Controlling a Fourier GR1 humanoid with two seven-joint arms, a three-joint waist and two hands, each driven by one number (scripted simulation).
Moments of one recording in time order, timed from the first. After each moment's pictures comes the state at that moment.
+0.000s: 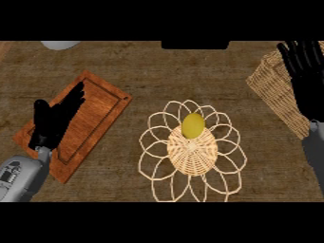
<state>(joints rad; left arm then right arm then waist) -0.28 0.44 -0.26 -1.30 0.27 0.12 0.13 -0.41 -0.39 0.01 -1.50 -0.42 -0.09 -0.03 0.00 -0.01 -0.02</state>
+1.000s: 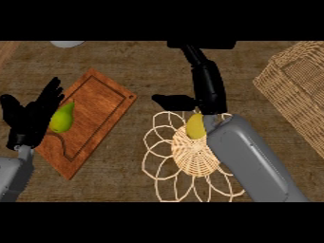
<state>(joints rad) -0.25 0.46 -0.13 -1.30 0.31 0.14 0.13 -0.70 -0.10 0.40 -1.26 0.38 -0.52 0.12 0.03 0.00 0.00</state>
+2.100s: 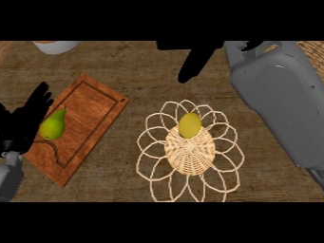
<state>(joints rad) -0.20 0.47 -0.08 -1.32 0.32 0.13 0.14 -1.15 -0.28 0.30 -1.28 0.32 0.25 1.10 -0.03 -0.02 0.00</state>
